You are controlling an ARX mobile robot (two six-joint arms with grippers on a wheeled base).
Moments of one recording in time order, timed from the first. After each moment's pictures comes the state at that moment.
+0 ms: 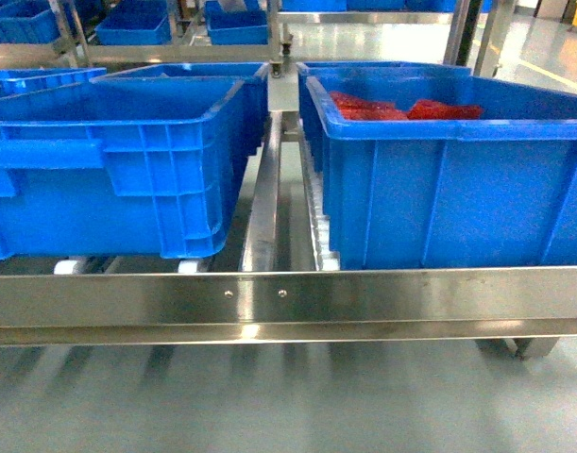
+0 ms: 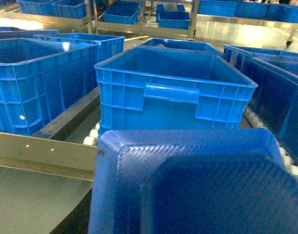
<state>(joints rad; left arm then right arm) -0.35 0.17 0.14 -0.05 -0.51 -0.08 0.00 0.01 0.01 -0.01 0.00 0.00</state>
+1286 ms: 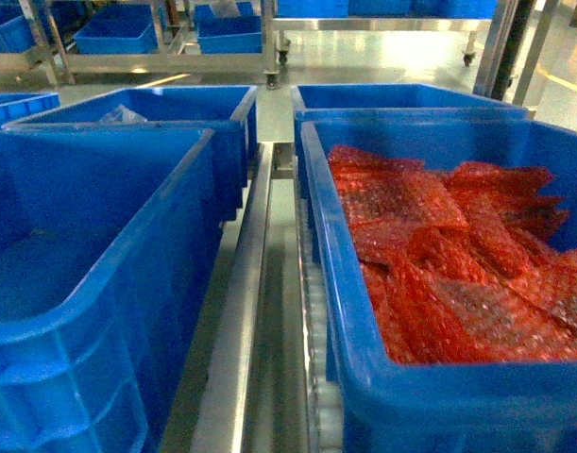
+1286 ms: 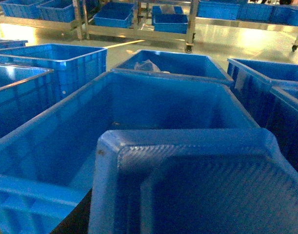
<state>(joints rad) -0.35 0.17 0.14 -0.05 -0.51 -0.08 0.00 0.01 0.01 -0.01 0.00 0.00</state>
